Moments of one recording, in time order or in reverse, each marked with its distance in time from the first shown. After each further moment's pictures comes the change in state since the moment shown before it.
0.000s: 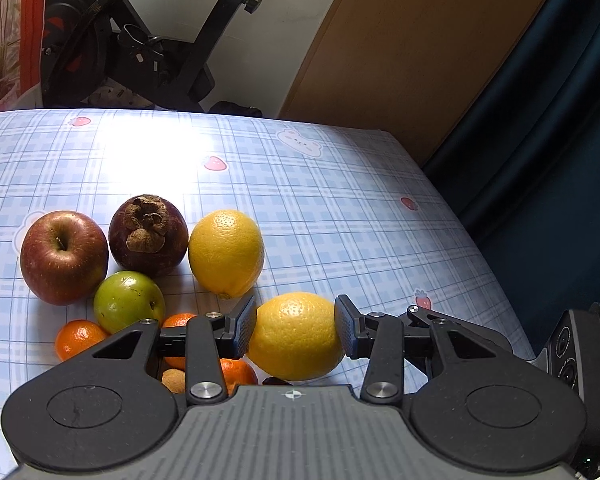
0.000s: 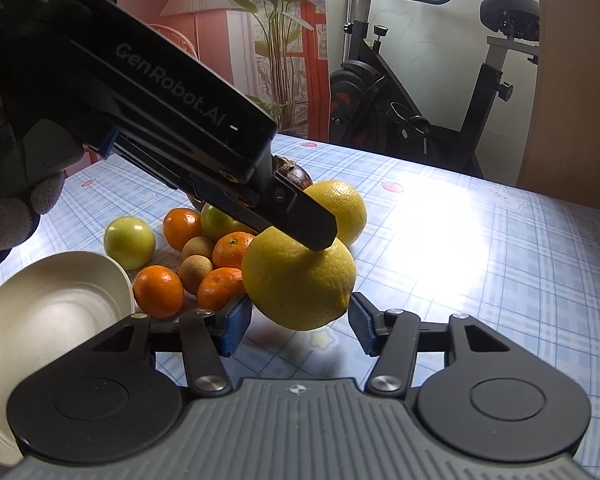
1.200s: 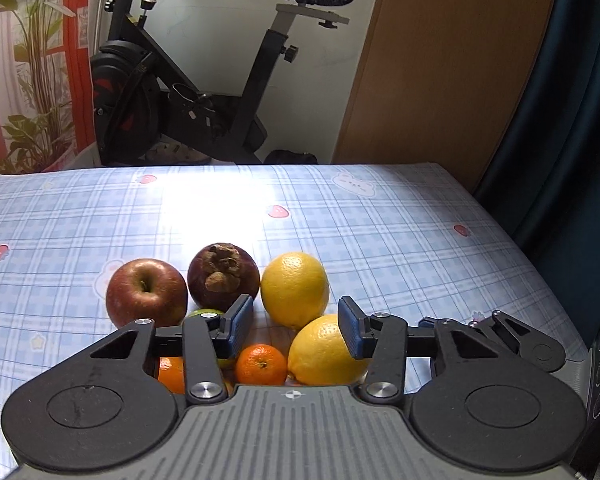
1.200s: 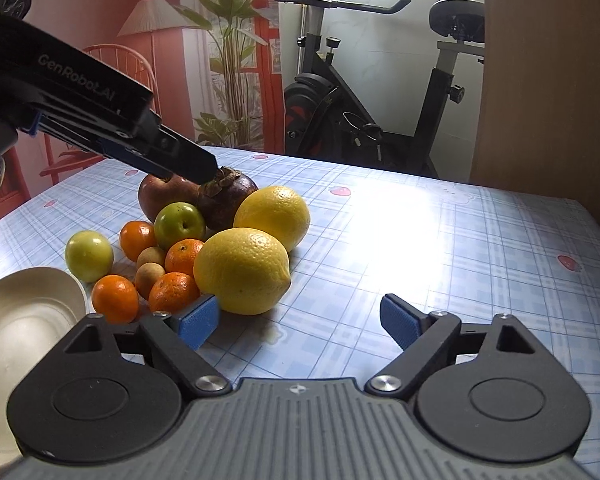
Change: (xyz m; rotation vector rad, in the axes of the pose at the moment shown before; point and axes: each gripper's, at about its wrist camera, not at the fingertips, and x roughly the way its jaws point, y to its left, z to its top) left arm -0.028 -0.001 -0.001 0.083 -0.113 0.216; right arm -0.002 -0.018 -0.015 0.050 -0.043 -0.094
